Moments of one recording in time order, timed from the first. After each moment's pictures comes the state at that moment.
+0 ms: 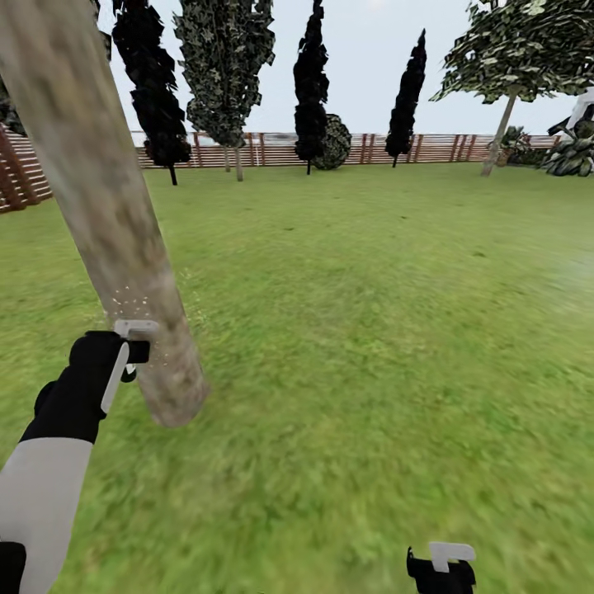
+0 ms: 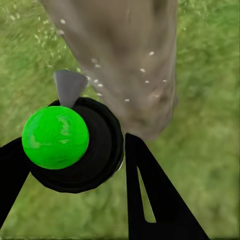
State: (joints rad) left arm -0.87 0.21 0.06 -1.17 -0.04 1.01 0.12; right arm -0.42 0.00 -0.43 -0.14 0.48 -0.40 -0.26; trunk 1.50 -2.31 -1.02
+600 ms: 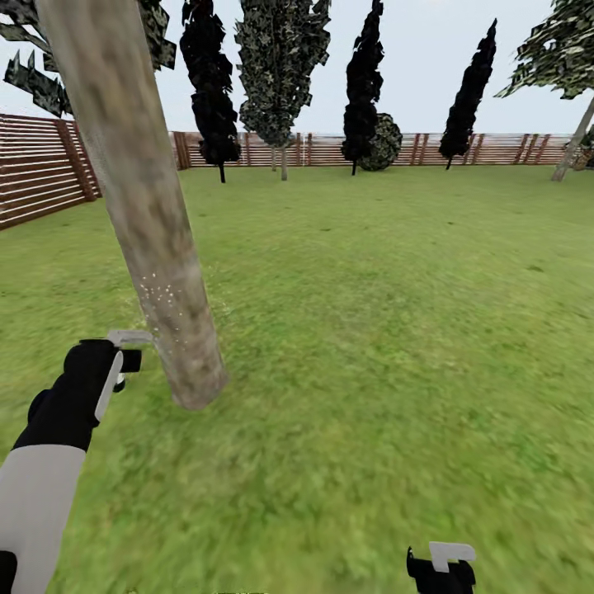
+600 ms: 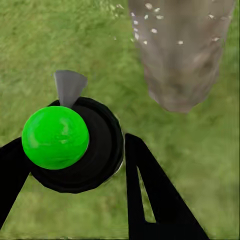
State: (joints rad) left arm -0.84 0.23 0.07 -1.14 -0.05 1.00 0.13; right arm -0.42 0.00 -0.43 -0.14 0.48 -0.40 -0.26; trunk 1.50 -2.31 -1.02
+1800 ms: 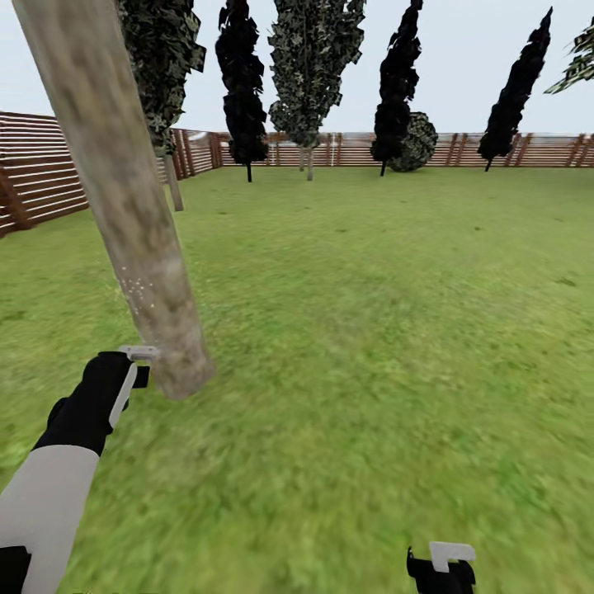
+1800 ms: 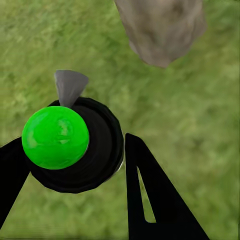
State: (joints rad) left arm -0.84 0.19 0.07 -1.01 -0.04 0.98 0.21; right arm -0.42 0.00 -0.43 -0.14 0.48 -0.40 -0.26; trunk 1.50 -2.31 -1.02
